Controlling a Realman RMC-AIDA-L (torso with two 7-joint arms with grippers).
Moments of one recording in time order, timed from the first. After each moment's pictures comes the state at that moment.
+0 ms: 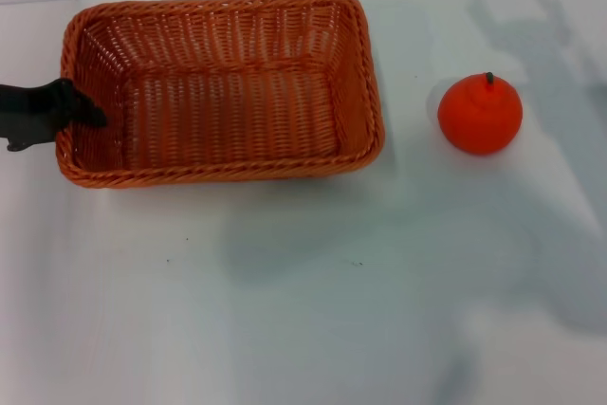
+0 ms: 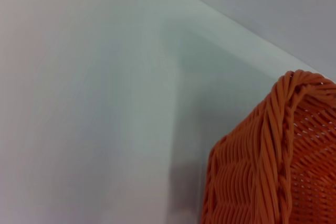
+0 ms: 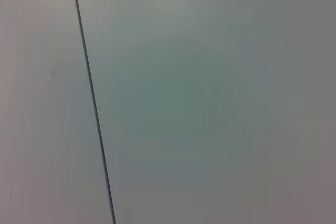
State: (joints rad) left arm -0.70 -2.15 0.55 1.01 2.68 1.38 -2.79; right arm 0.38 2.09 -1.07 -0.17 -0.35 -1.34 -2.62
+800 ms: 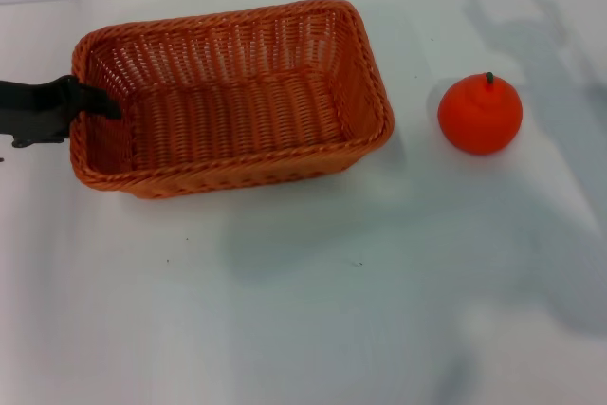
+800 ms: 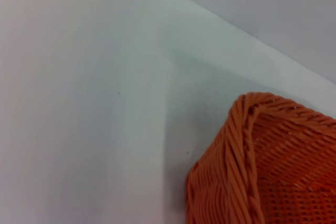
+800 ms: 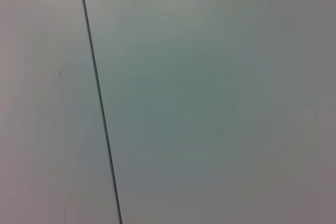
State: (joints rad) left arm -0.71 -2.15 0.55 1.01 2.67 1.38 -2.78; right arm 0.38 2.09 -1.08 -0.17 -0.35 -1.35 -2.62
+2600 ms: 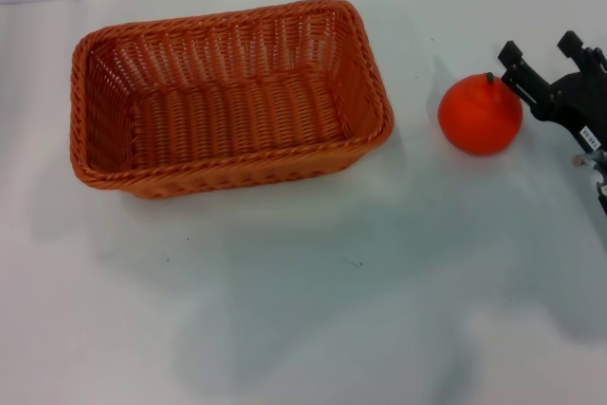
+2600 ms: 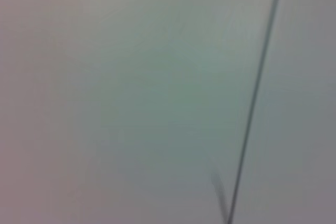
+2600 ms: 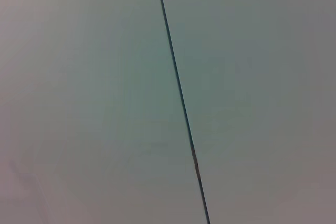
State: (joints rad) left arm -0.37 -2.17 0.62 0.95 1.07 1.06 -1.27; right arm 0.38 2.10 -1.31 -0.04 -0.35 -1.29 -2.63
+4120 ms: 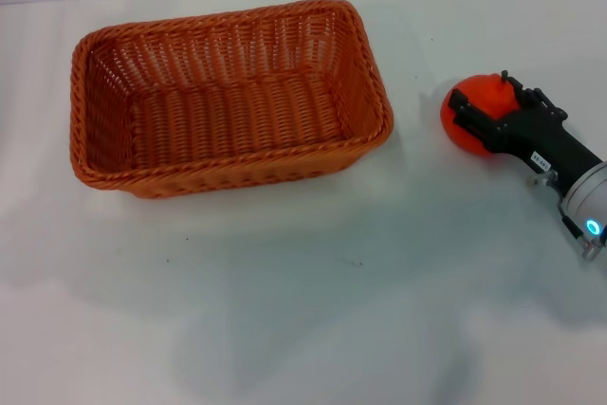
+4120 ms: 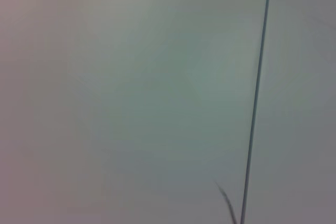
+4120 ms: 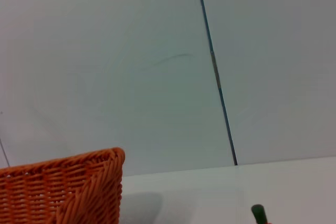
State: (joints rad) left arm -0.36 -2.16 0.56 0.77 0.97 1.20 -1.06; right arm 0.44 2.10 -1.32 -0.02 -0.47 -1.10 -2.54
